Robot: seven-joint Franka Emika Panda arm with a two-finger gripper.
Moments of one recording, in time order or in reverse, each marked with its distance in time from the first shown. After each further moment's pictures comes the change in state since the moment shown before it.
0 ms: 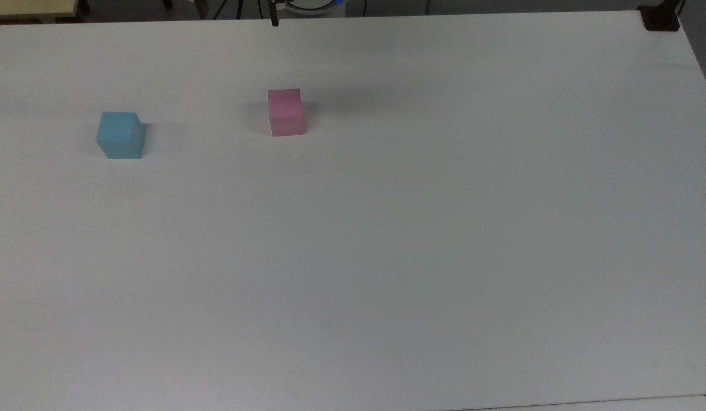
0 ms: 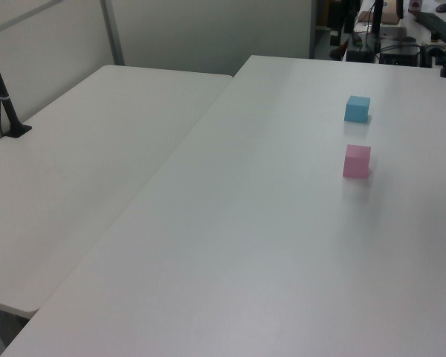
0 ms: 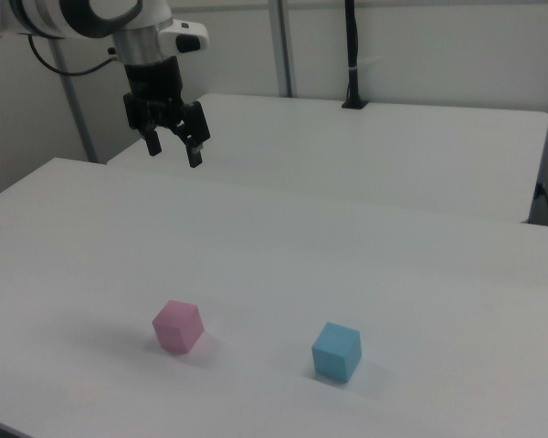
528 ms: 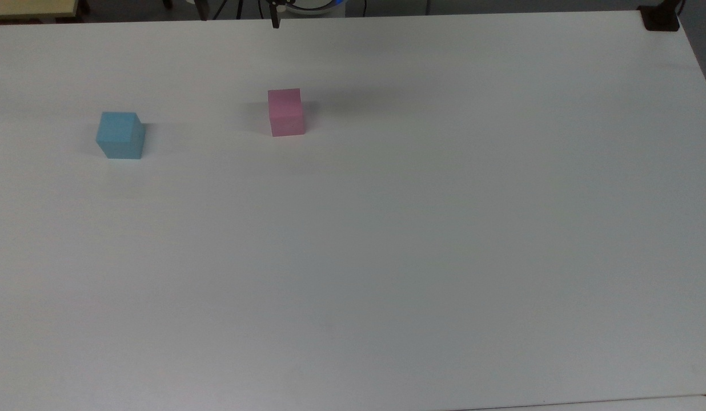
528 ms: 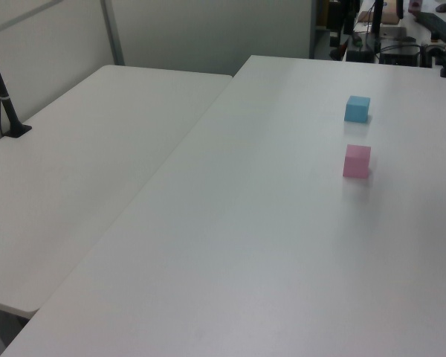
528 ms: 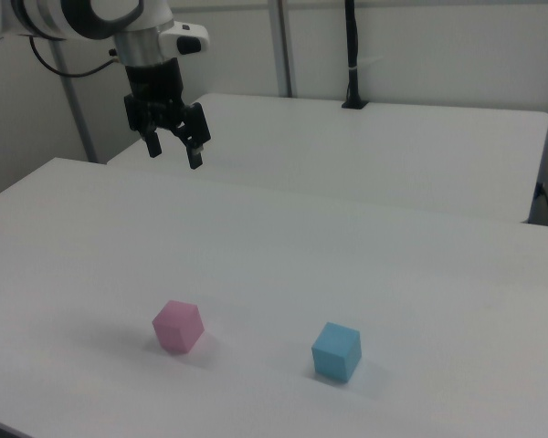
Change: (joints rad) arm 0.000 0.004 0.001 0.000 0.000 -0.001 -0.002
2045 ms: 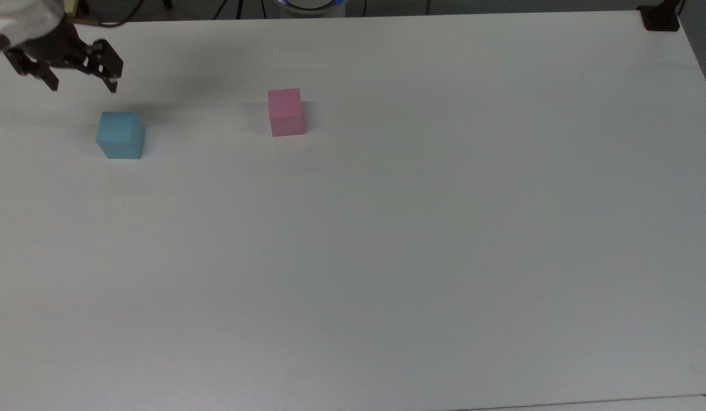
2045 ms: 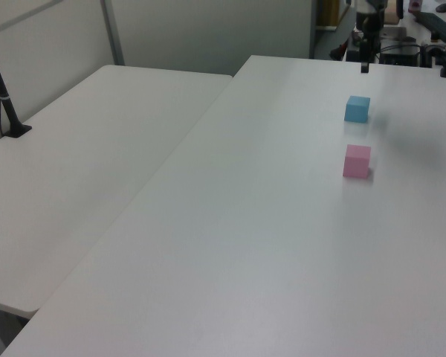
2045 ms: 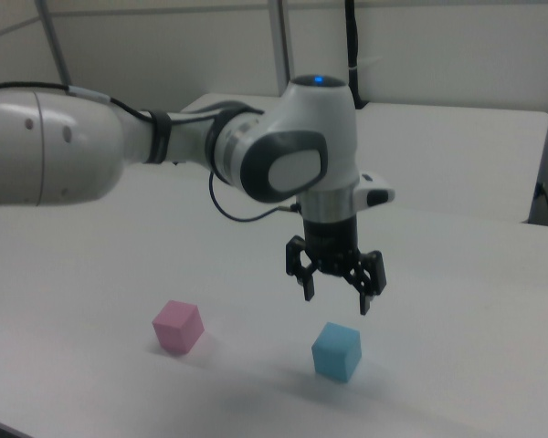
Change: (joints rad) arm -0.444 0.230 -0.008 -0.166 -0.047 0.352 -0.555
